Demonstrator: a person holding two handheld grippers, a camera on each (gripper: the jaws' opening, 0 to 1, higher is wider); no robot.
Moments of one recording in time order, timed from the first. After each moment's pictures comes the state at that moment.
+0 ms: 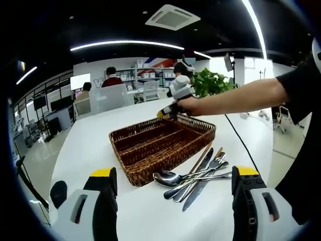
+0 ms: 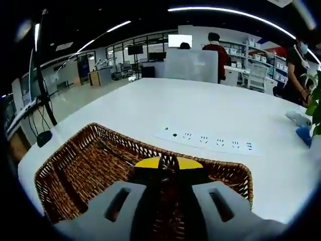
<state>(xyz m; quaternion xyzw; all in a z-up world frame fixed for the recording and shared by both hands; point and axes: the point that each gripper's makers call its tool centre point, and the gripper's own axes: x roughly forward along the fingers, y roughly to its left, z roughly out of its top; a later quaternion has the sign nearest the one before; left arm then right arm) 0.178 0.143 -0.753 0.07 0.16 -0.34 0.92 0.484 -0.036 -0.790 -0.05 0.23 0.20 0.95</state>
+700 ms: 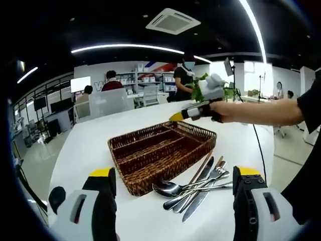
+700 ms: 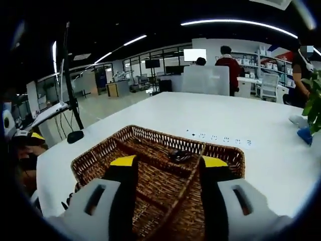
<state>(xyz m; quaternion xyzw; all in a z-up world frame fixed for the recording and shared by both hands) 0.197 0.132 -0.742 0.05 0.15 -0.34 0.93 0.381 -0.044 -0.755 -0.02 0.18 0.27 0.95</state>
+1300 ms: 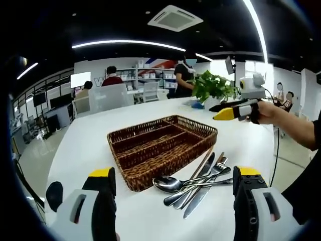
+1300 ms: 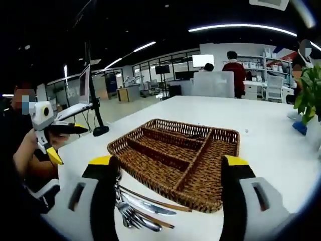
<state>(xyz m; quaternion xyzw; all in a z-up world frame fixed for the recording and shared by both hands) 0.199 0.136 -0.756 0.05 0.16 -0.34 0.92 0.261 -0.067 -0.741 -0.01 0.16 0.31 0.94</state>
